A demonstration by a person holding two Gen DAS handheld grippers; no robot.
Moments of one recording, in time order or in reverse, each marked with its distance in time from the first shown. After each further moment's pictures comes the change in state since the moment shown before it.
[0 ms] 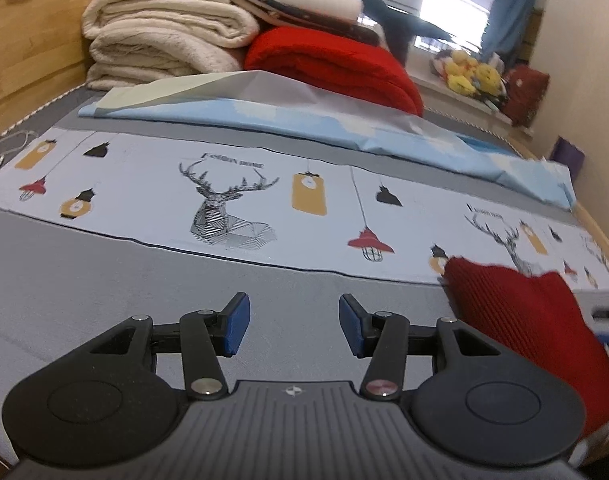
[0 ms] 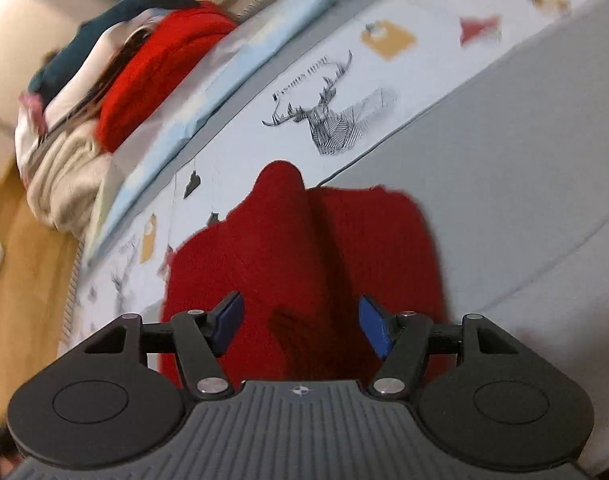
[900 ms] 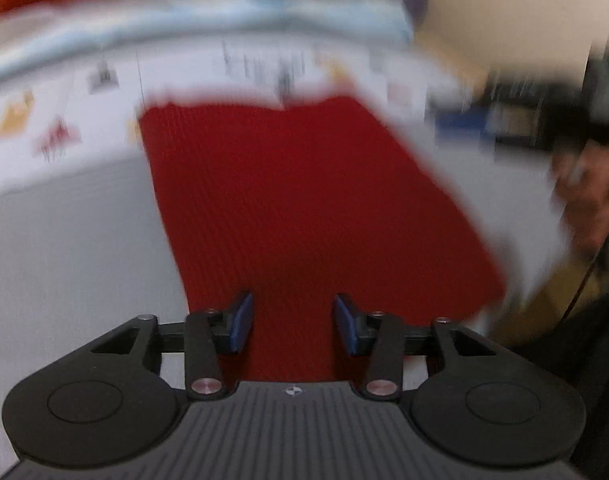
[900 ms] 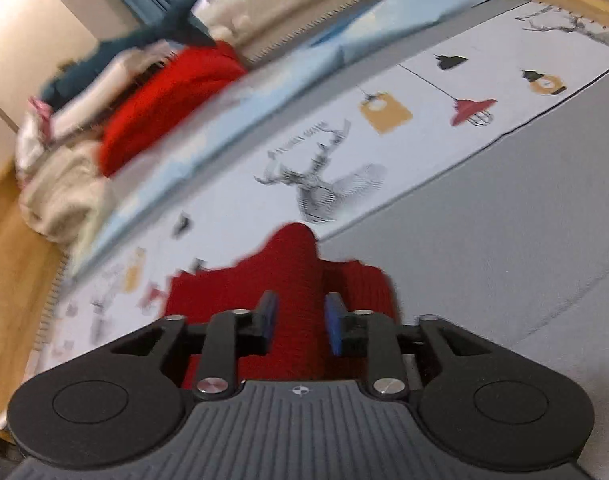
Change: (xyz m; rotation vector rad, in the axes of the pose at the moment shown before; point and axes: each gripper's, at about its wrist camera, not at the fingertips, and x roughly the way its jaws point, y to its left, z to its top) left arm 0.060 -0.273 -0.110 0.358 0.383 -0.350; right arm -0.038 -0.003 0.008 -0.157 -0.152 -0.023
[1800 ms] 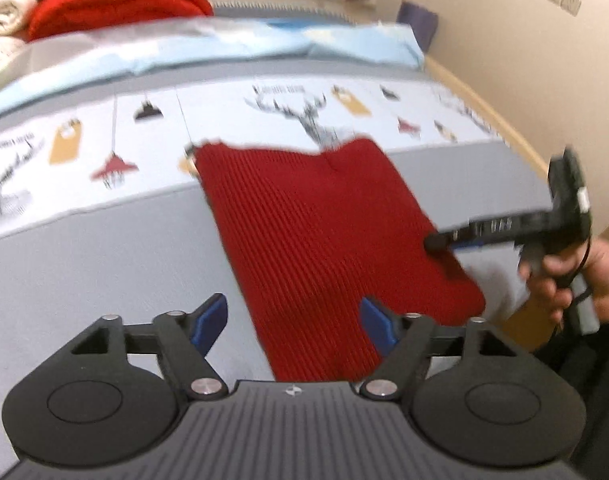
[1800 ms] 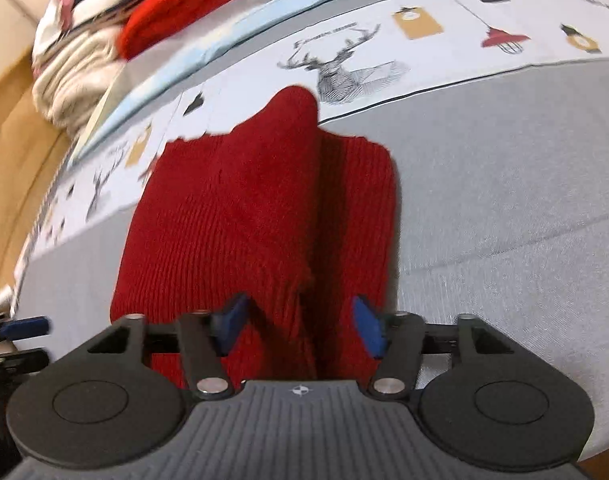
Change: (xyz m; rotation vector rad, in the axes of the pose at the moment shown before) left arm -0.106 0.033 0.019 -0.027 -0.115 0.040; right arm 0.009 -0.006 -0.044 -0.148 0.272 -0.038
